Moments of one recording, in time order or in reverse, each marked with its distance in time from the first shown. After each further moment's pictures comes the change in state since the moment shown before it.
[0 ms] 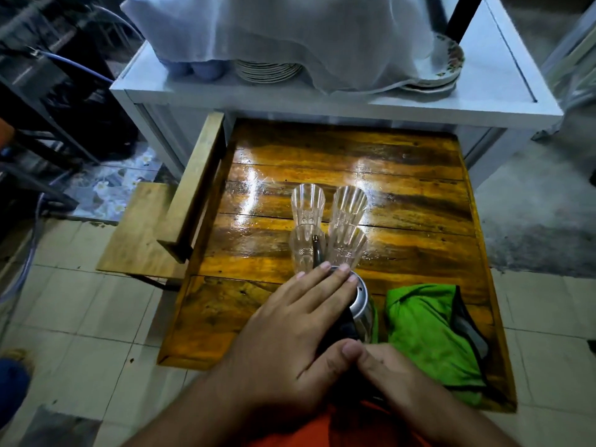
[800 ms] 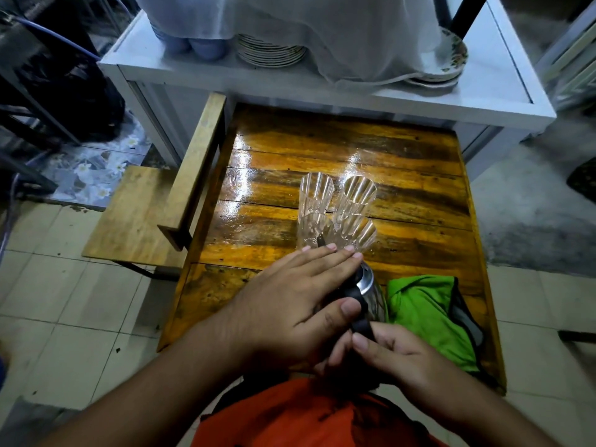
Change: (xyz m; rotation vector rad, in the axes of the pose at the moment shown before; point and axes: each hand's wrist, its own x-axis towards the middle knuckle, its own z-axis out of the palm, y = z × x) left_hand 0.007 -0.032 -0.027 -0.020 -0.136 0.035; right_hand -0.004 -0.007 0.017 0.232 -0.158 -0.100
